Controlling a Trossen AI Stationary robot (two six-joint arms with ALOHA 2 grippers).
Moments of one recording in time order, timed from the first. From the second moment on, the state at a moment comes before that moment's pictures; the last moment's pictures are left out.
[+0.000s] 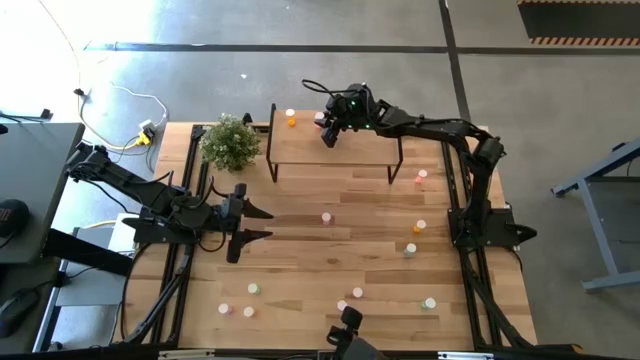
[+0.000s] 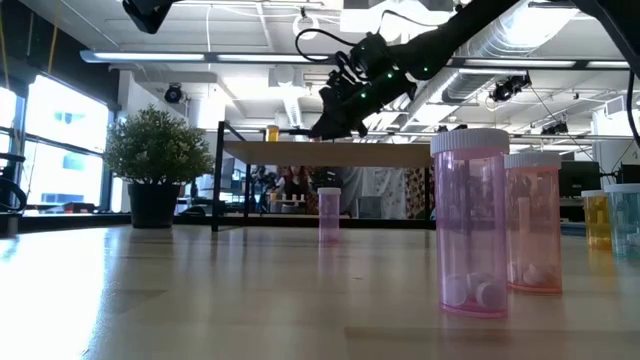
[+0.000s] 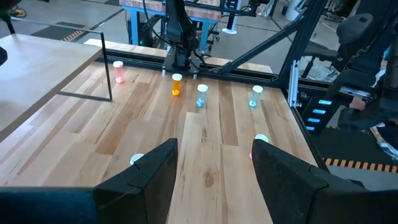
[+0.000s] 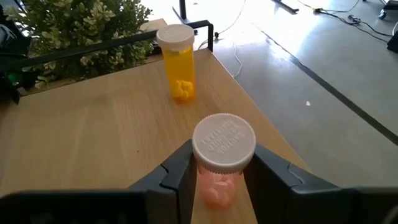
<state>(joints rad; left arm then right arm) -0.33 0.86 0.68 -0.15 -0.43 -0.29 -0.59 1.90 1.43 0.00 -0.18 -0.08</state>
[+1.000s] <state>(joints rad) -0.33 0.86 0.68 -0.15 -0.43 -0.29 -0.59 1.91 1.49 -0.05 -0.16 -0.05</state>
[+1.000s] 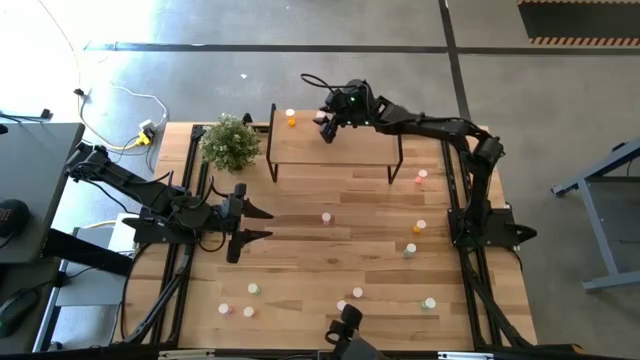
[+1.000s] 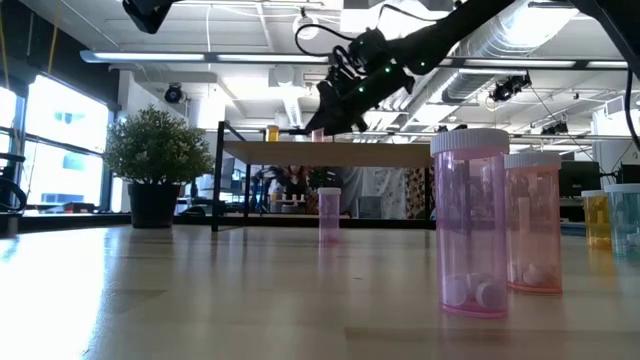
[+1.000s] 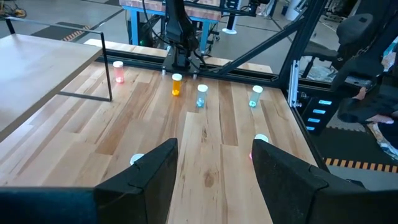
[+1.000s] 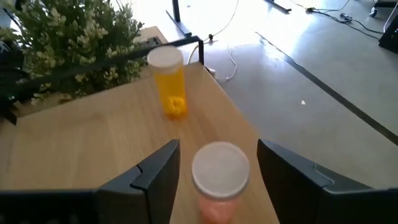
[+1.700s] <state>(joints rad) -0.33 0.86 0.68 -0.16 -0.43 -0.31 -0.58 1.82 1.69 -0.41 -0.17 -0.09</state>
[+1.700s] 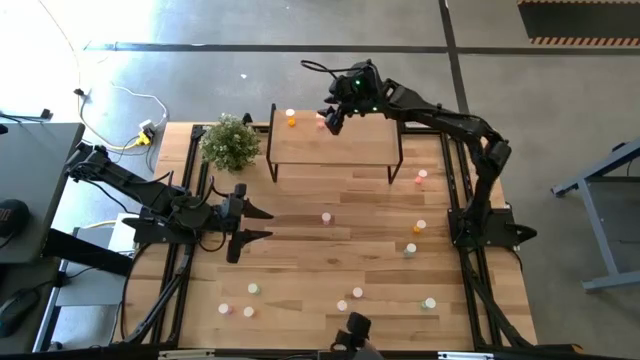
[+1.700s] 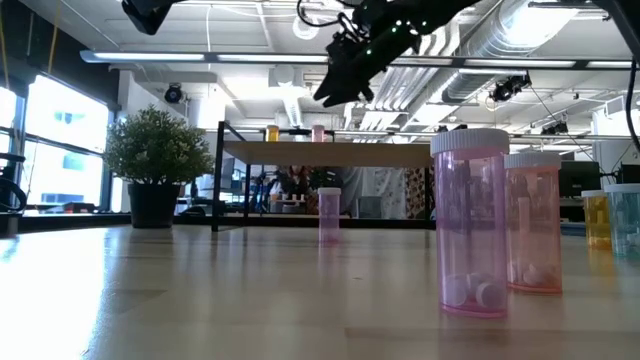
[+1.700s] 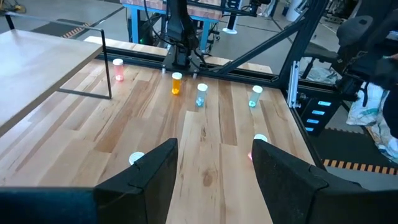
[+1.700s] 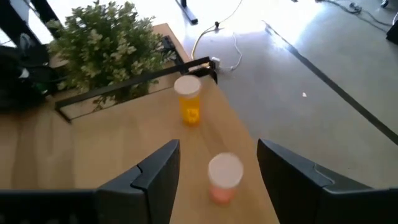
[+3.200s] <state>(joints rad) -0.92 0.86 0.68 -0.56 -0.50 -0.67 0.30 1.30 0.87 -0.04 0.41 0.49</state>
